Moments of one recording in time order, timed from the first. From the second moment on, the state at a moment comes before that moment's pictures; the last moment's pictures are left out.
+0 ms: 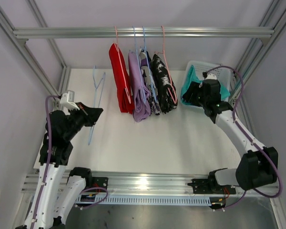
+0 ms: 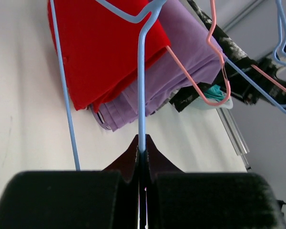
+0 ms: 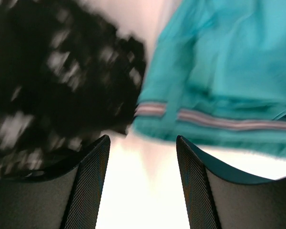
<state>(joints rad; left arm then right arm) -0.11 0.60 0.82 -0.40 0.34 -0.54 0.22 1.36 1.09 -0.26 -0.01 0.45</state>
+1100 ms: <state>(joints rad) -0.07 1.24 1.40 -0.30 0.30 -0.55 0.37 1.07 0.74 -0.22 0.08 0.39</state>
